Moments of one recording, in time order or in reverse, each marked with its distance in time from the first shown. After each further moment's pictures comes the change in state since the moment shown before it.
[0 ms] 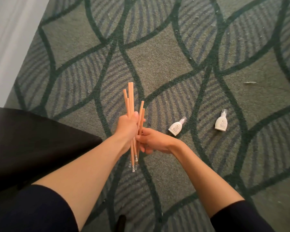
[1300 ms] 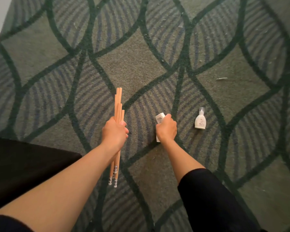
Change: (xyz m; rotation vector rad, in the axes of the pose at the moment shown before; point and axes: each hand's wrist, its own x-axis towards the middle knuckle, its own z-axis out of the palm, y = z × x) left_hand 0.009 0.011 0.033 0.276 0.092 0.123; right_hand 0.021 0.060 -0.084 -0.309 1.233 0.394
